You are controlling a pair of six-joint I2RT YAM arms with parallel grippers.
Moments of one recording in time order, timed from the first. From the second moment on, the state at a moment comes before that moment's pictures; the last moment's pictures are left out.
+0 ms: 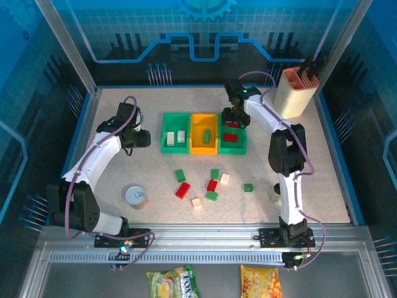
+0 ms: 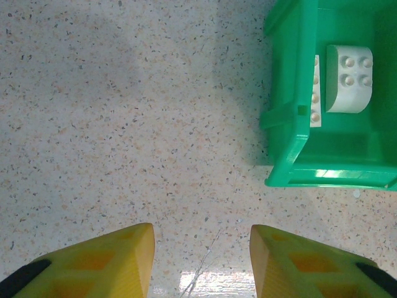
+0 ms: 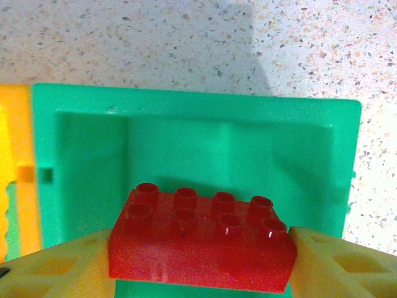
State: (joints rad) left arm -0.10 1.42 1.14 -0.79 -0.02 -0.22; right arm 0.35 2.20 1.97 -1.04 0.07 0.36
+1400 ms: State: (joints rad) left arm -0.31 1.46 1.20 -0.95 0.06 -0.34; right arm 0.35 1.82 1.71 -1.06 0.06 0.34
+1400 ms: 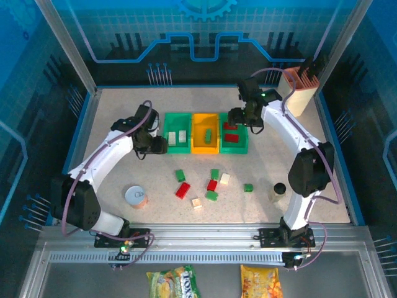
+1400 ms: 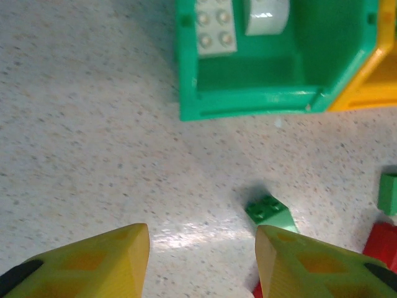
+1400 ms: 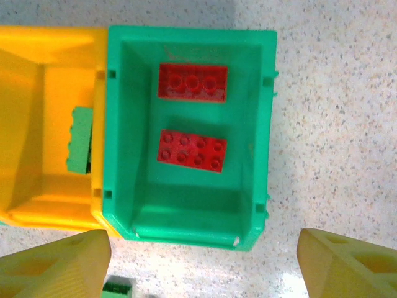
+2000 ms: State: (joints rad) left arm -0.56 1.53 1.11 -0.92 0.01 -0.67; right arm 0.35 1.72 1.53 -1.03 0.06 0.34
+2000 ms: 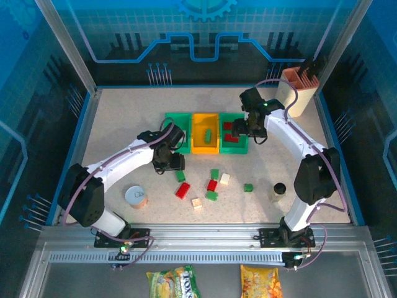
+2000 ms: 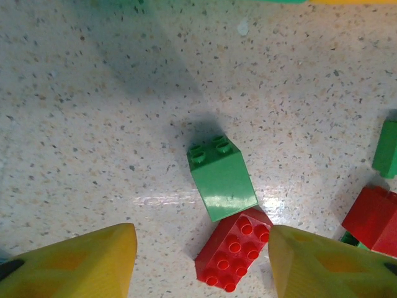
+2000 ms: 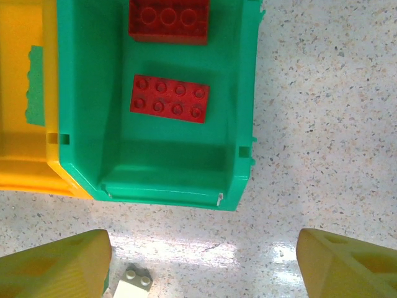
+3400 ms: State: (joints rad) left arm -0.64 1.75 1.17 -0.81 0.02 -0.81; right arm 0.34 1.61 1.47 -1.03 0.06 0.32
